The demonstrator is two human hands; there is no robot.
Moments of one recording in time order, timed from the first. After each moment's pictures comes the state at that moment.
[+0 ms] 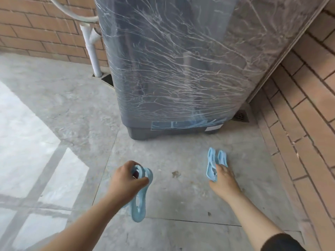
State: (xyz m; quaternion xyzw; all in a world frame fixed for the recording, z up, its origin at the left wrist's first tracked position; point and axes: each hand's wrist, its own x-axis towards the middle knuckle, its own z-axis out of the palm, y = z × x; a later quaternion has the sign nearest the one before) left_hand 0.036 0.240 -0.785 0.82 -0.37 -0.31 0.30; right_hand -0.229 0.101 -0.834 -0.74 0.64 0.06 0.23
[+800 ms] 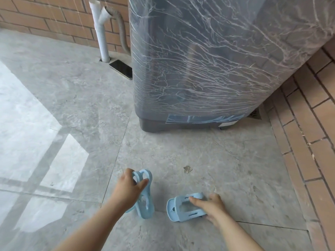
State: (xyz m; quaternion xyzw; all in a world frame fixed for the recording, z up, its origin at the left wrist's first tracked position) left_hand 0.064 0.268 -0.830 0.83 -0.31 -0.38 0.26; right_hand -0.214 0.178 -0.971 -0.36 0.75 -0.06 0.55
